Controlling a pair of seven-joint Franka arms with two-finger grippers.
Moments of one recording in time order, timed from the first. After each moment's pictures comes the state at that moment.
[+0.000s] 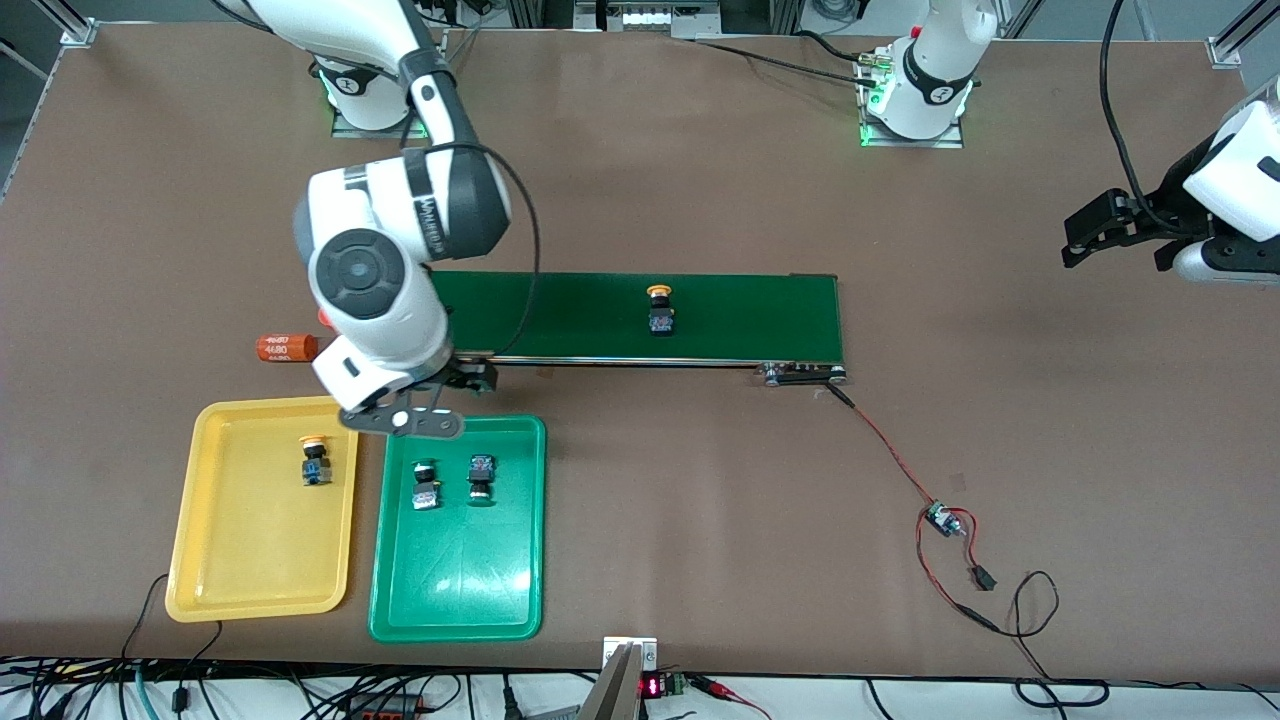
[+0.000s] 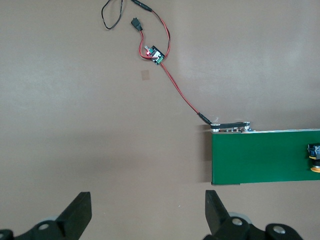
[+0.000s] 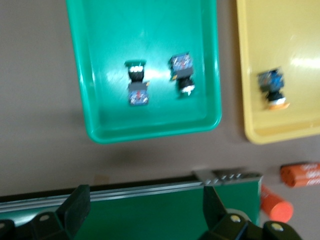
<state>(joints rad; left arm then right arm) 0.01 0.06 -0.08 -1.49 -0.01 1.55 -0.05 0.87 0.64 -0.55 -1.31 0.20 1.79 0.44</state>
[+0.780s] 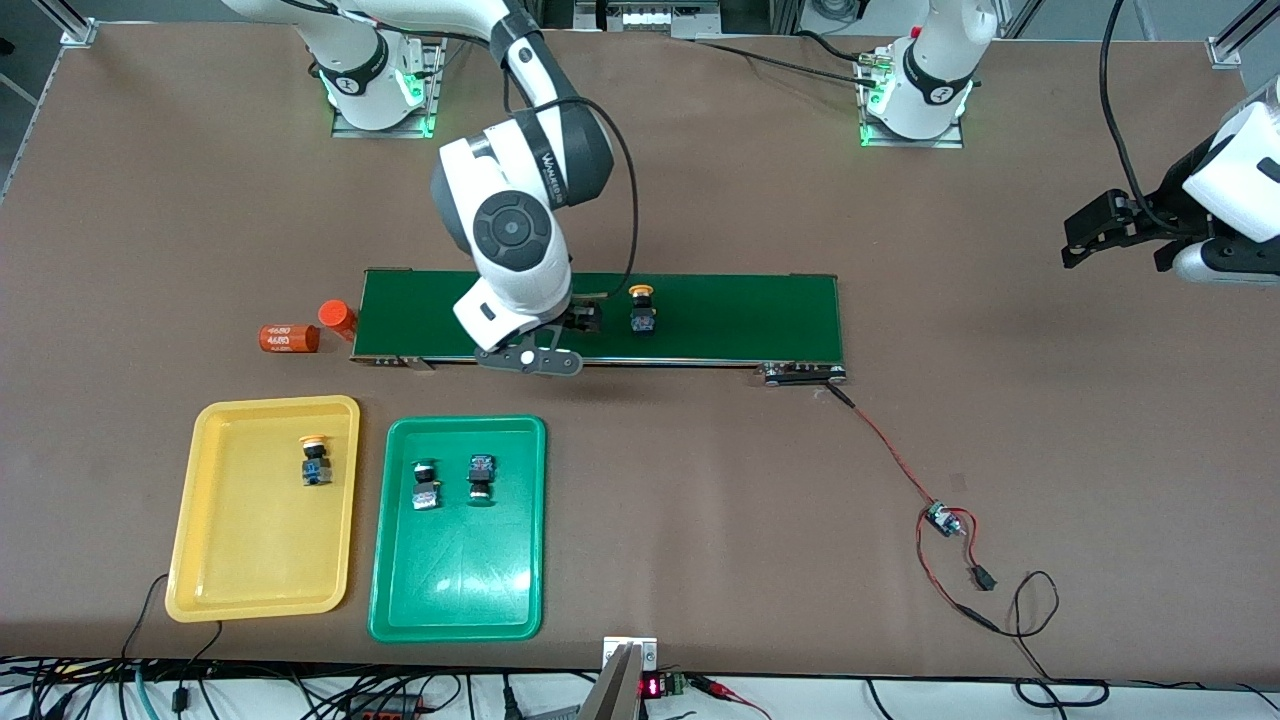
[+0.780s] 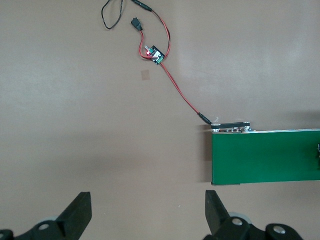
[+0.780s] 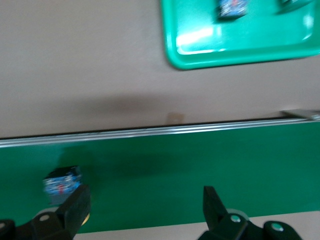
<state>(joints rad) 0.01 0.06 -0.08 -1.49 -0.01 1.55 -0.05 1.06 0.64 -0.55 -1.43 0.36 1.86 0.54</state>
